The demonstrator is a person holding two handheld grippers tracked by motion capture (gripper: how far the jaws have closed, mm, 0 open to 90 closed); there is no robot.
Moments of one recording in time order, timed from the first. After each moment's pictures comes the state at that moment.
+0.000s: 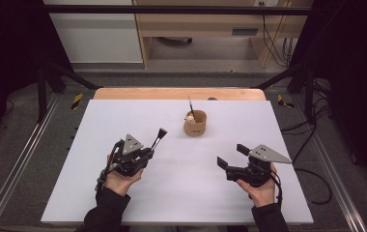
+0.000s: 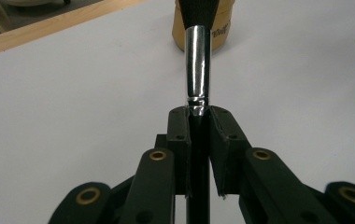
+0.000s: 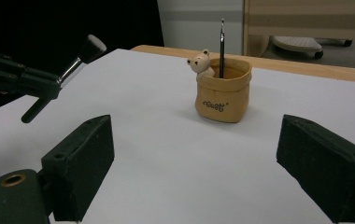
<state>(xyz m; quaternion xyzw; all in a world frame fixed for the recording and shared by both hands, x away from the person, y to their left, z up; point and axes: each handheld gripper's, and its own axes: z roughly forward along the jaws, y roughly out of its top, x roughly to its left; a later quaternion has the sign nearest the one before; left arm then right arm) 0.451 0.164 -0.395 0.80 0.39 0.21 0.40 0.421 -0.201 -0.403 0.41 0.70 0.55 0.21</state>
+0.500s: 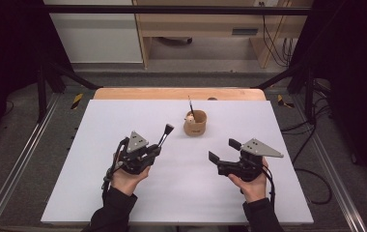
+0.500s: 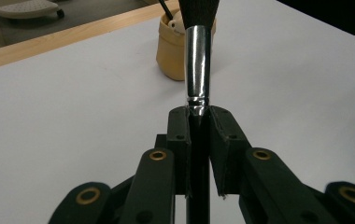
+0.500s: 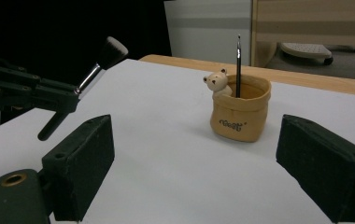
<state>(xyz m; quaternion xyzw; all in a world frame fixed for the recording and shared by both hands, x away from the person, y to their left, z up) 0.449 0.146 -0.386 0.78 0.39 0.21 0.44 0.431 -0.179 -0.391 0.40 0.69 0.56 0.21</state>
